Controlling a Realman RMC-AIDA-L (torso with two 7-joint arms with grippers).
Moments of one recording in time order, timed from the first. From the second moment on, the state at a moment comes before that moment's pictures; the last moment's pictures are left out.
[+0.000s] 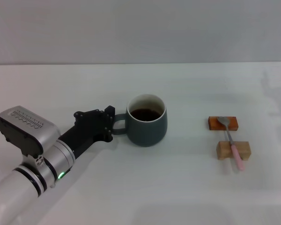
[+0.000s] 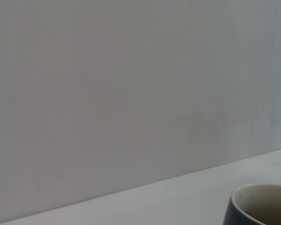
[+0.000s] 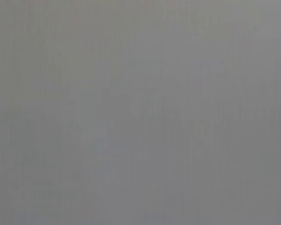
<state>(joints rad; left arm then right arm) -0.43 -2.08 2.25 0.37 -0.29 0.86 -0.34 0.48 2.06 1.26 0.36 -2.46 -1.04 0.00</state>
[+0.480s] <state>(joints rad) -0.40 -2.08 2.31 0.40 -0.30 0.86 -0.39 0.49 2.06 1.26 0.36 -2.48 -1.04 0.00</state>
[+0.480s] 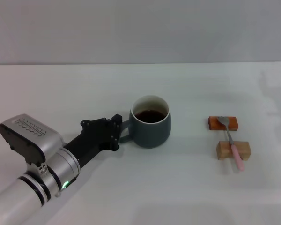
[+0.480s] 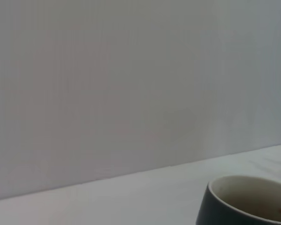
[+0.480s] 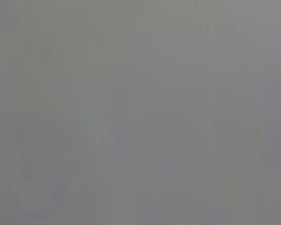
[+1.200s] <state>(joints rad) -0.37 -2.06 1.92 0.40 -0.30 0.87 -0.28 0.36 2.09 1.25 0.54 -2.50 -1.02 -0.13</state>
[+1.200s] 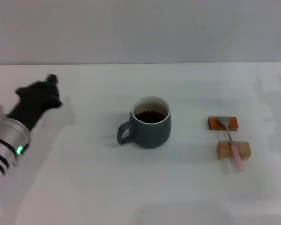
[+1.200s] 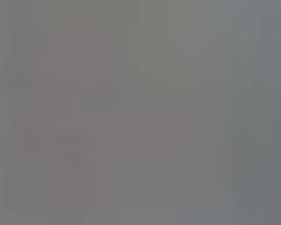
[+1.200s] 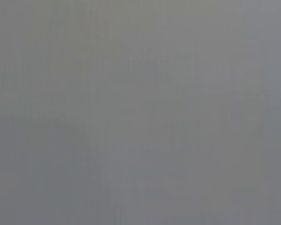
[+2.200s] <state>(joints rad) -0.45 -2.06 1.69 0.38 -0.30 0.88 -0.11 -0.07 2.08 0.80 1.10 -2.25 -0.78 -0.37</state>
